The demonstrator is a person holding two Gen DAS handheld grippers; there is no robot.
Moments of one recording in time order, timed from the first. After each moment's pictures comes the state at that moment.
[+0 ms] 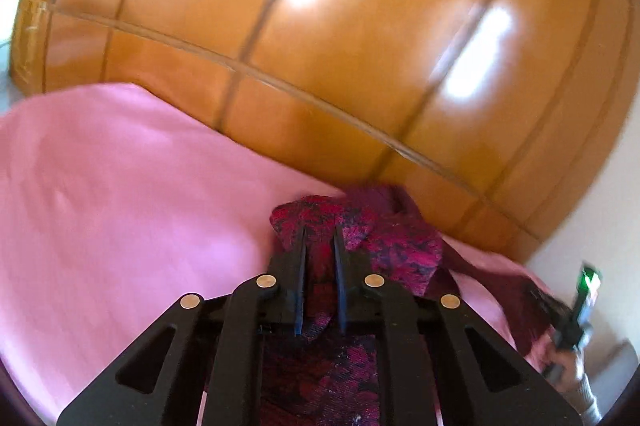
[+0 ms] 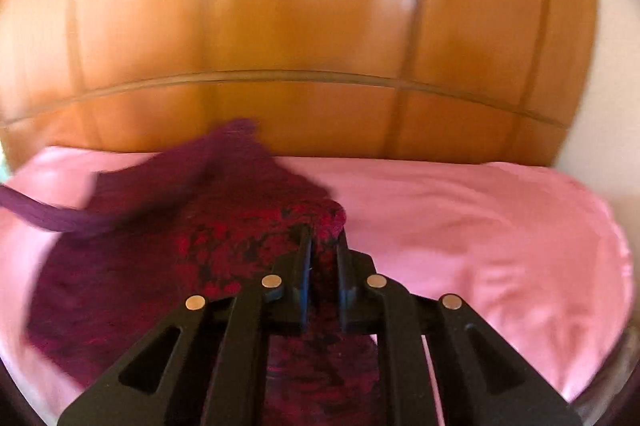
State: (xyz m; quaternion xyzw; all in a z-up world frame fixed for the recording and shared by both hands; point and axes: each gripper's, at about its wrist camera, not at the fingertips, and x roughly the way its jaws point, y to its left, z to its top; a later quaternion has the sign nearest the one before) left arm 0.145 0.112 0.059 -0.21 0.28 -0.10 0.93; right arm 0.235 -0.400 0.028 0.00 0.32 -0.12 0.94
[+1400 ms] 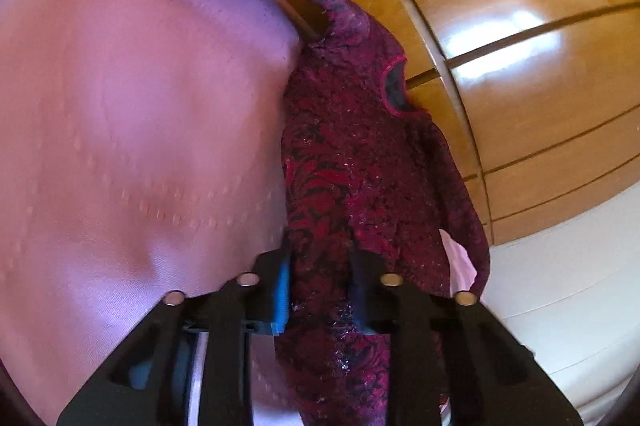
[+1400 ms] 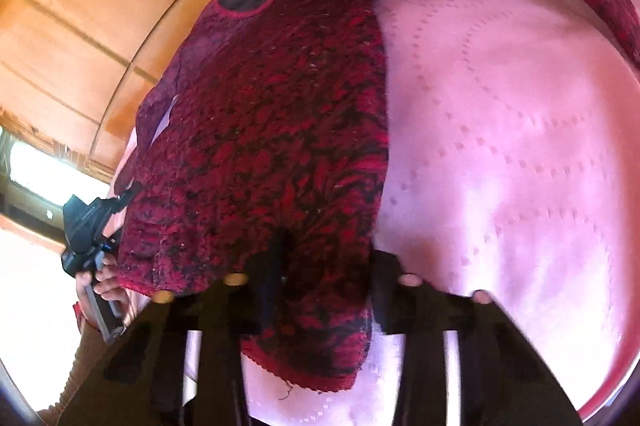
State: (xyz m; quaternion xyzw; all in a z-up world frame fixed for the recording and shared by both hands) left arm 0.193 0.109 -0.094 -0.38 0.43 -0.19 0.80; right arm 0.162 -0.363 -0.072 0.25 0.49 0.11 0.83
